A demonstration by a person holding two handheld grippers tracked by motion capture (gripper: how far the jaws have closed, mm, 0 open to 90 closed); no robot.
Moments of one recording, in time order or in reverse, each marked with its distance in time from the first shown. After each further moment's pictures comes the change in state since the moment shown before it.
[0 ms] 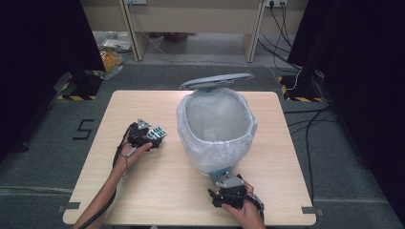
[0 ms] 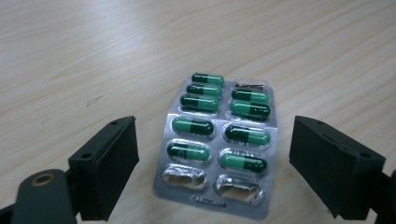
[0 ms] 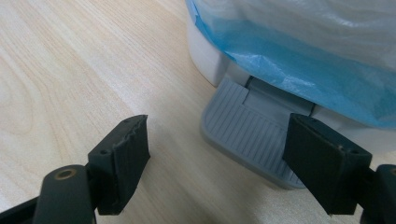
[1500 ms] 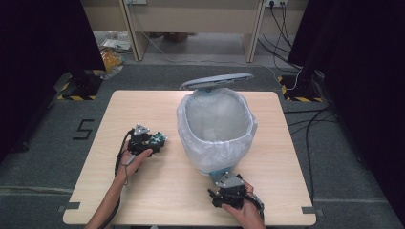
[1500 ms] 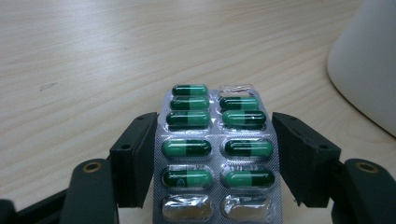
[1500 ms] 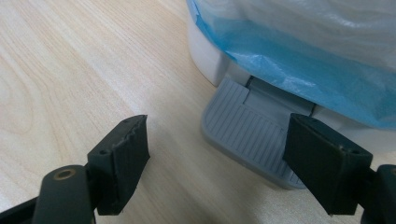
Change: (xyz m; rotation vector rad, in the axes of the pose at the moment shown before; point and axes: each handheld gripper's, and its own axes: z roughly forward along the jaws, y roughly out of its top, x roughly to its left) left arm -0.023 -0.011 -0.036 -0.105 -0.102 -0.112; right arm 0.000 0.000 0.000 0.006 -0.003 -0.008
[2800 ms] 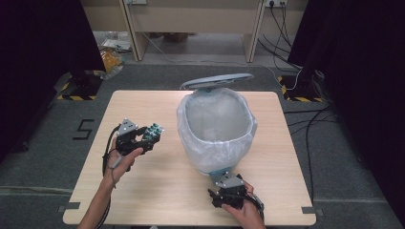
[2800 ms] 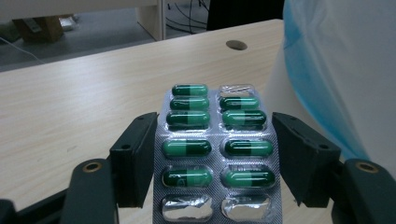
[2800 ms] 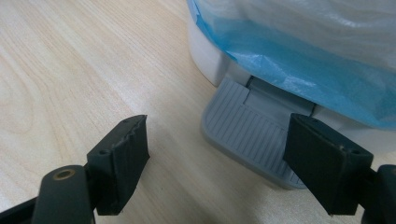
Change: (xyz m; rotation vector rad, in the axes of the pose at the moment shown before) left arm -0.022 0.037 -0.078 -0.174 -0.067 0.036; right arm 0.000 0.000 0.000 -0.001 0.001 0.001
